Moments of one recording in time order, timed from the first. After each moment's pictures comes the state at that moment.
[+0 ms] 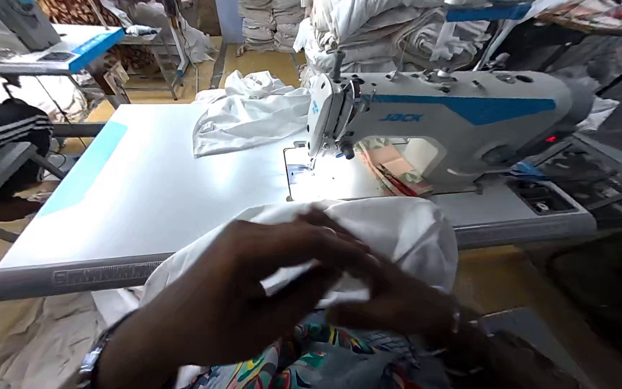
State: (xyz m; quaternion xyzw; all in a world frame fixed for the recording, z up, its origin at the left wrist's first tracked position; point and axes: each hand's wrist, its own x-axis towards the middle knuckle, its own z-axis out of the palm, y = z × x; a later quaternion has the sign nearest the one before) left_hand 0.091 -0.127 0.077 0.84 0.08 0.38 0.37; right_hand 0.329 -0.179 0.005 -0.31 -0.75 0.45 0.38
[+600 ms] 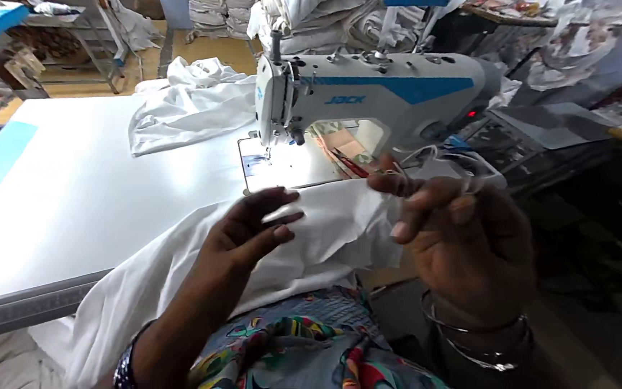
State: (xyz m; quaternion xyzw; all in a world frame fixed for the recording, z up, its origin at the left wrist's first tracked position) left_hand 0.146 -0.134 0.007 0.56 0.19 0.40 0.70; right_hand 0.370 -0.215 0.060 -0.33 -0.68 0.18 0.63
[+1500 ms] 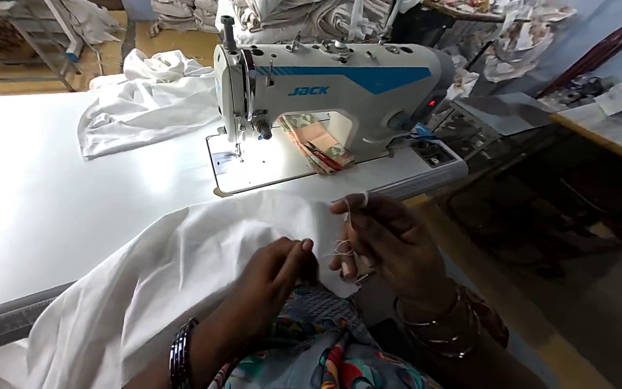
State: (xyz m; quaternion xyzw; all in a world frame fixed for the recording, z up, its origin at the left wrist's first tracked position) left_hand 0.195 -0.158 -0.033 0.73 0.22 0.29 0.58; right_hand 0.383 -0.232 0.026 -0.39 -0.60 0.37 0.60
